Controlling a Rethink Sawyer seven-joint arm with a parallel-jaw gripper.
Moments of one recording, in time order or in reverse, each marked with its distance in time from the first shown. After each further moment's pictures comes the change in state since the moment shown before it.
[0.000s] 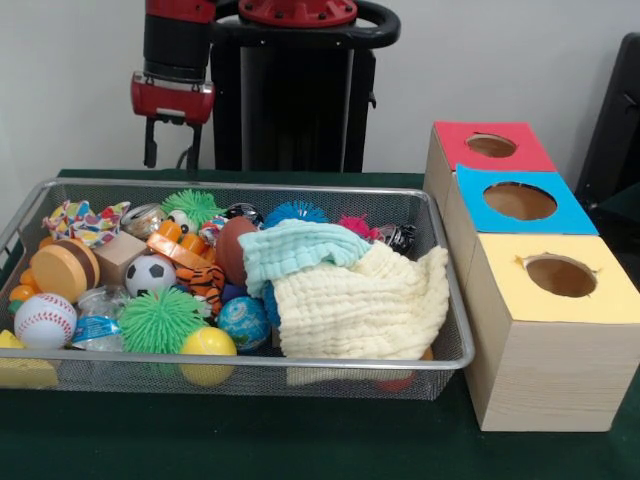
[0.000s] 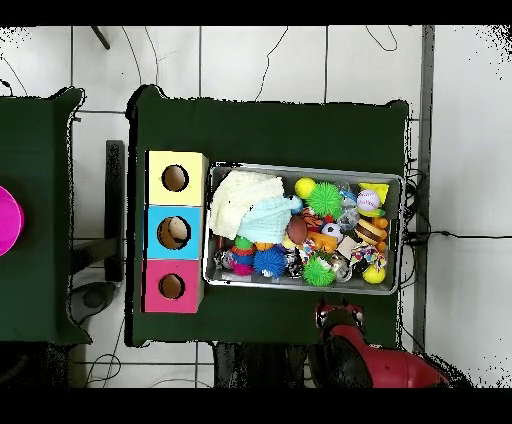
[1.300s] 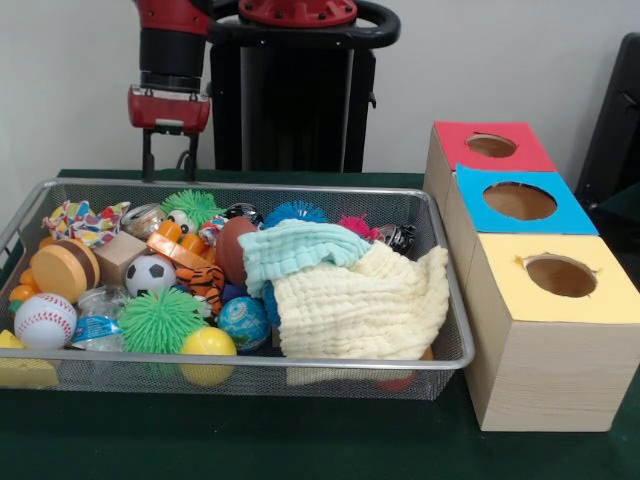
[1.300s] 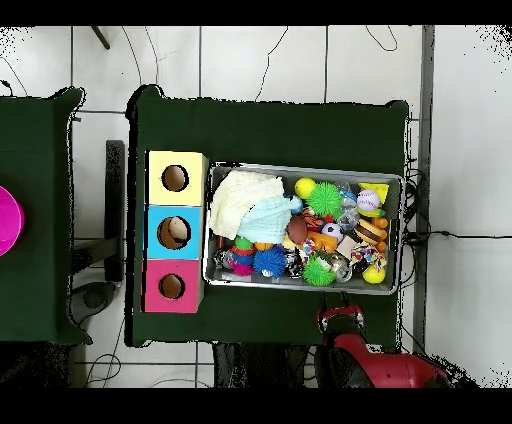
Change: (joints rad) arm -0.024 0.067 -0.031 -0.046 -0.203 -0.150 0.000
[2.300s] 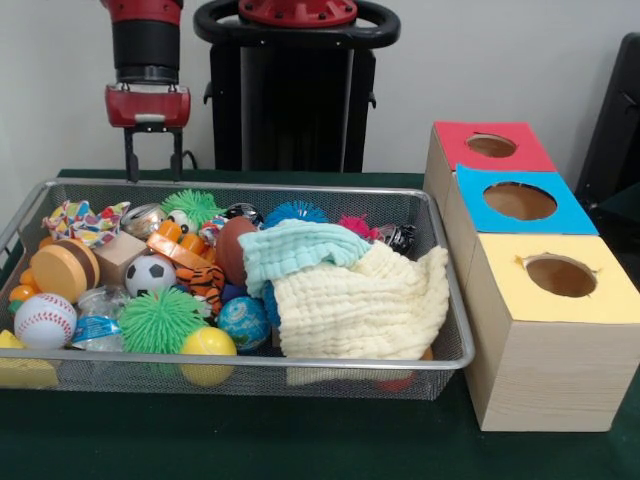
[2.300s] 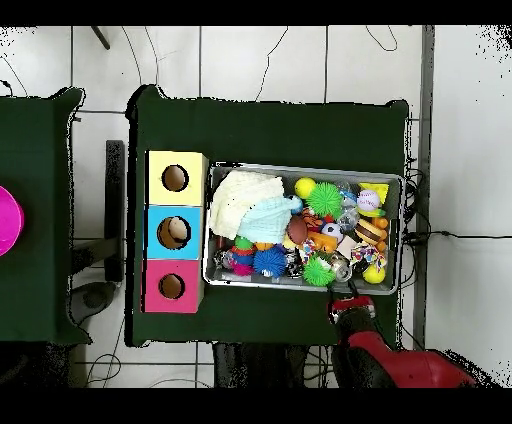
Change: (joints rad) arm -0.269 -0.093 0.295 0.041 -0.120 0.055 0.000
